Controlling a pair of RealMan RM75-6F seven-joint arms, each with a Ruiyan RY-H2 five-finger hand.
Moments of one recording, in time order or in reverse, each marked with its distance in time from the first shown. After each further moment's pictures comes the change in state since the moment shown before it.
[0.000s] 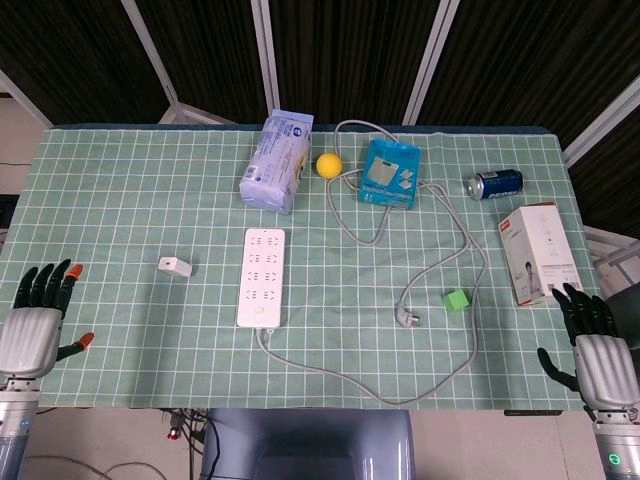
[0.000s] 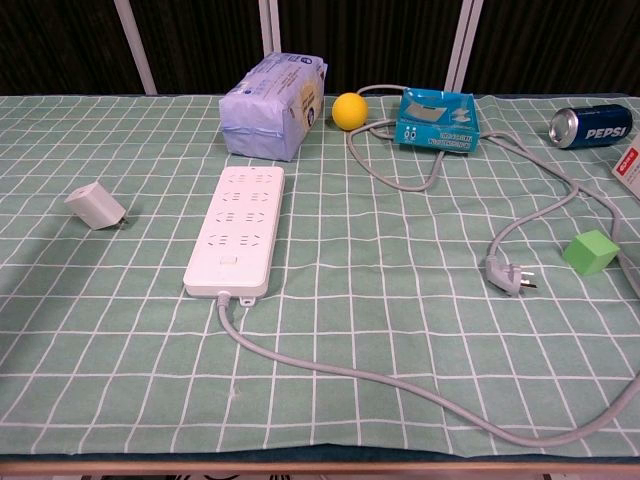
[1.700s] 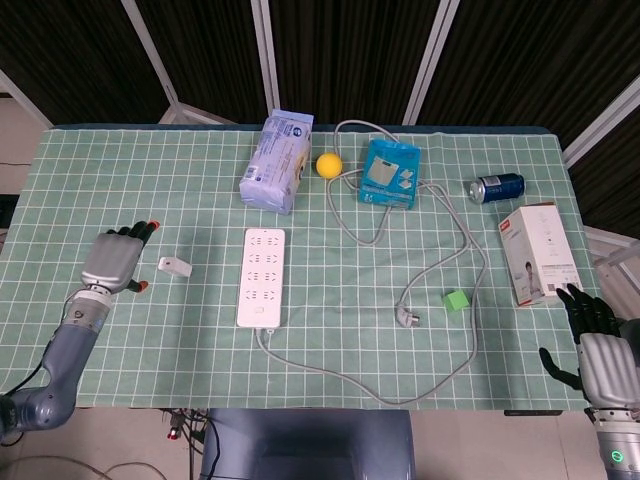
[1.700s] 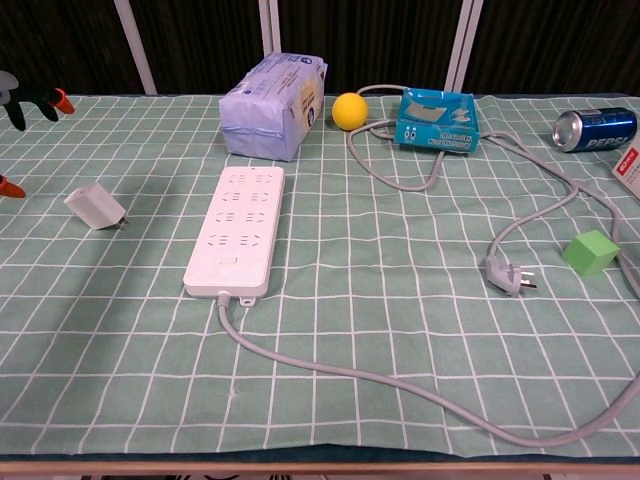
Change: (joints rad) left arm -0.445 -0.019 -0.163 0.020 -0.523 -0.565 0.353; right arm 0.004 0.015 0.007 -0.025 0.049 -0.041 0.041
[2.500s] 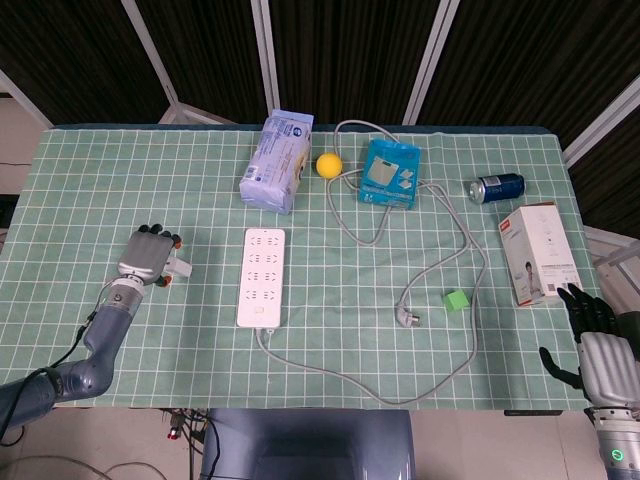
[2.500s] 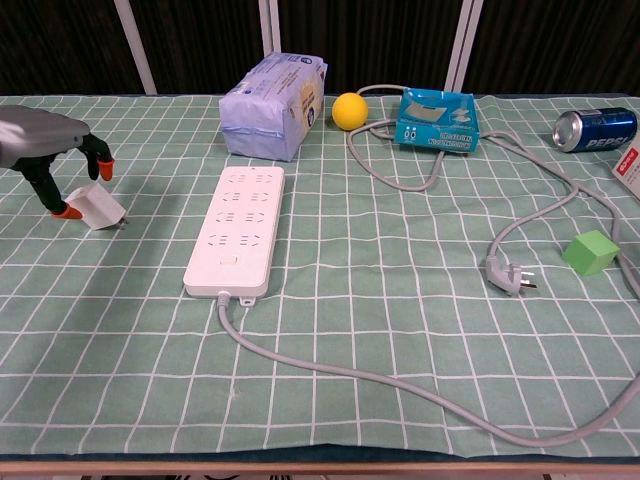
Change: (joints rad) left arm -0.167 -0.172 0.065 0.236 -0.153 -0.122 0.027; right arm 0.001 0.003 0.004 -0.009 0.013 -0.009 0.007
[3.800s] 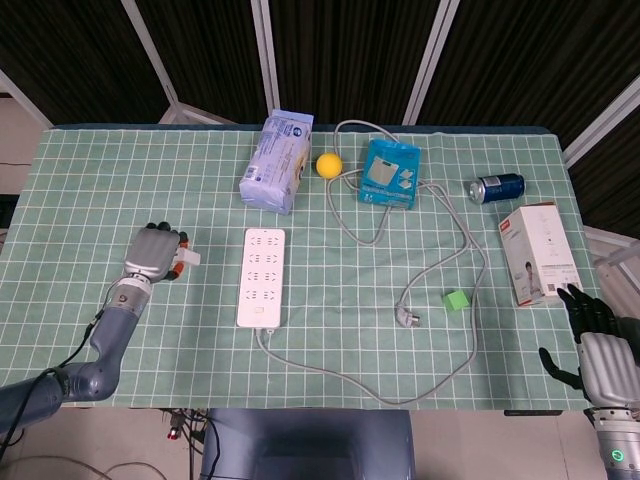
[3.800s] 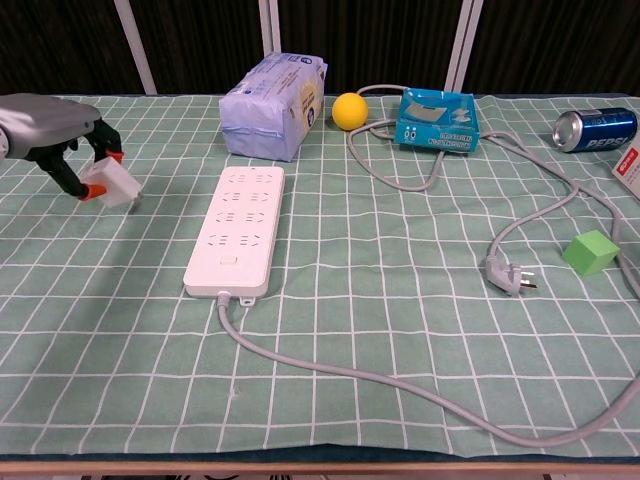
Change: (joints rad) left arm -0.018 -0.010 0.024 -0.023 0.064 0.105 -0.093; right arm 0.000 0.005 0.000 -0.008 0.003 -0.005 0.006
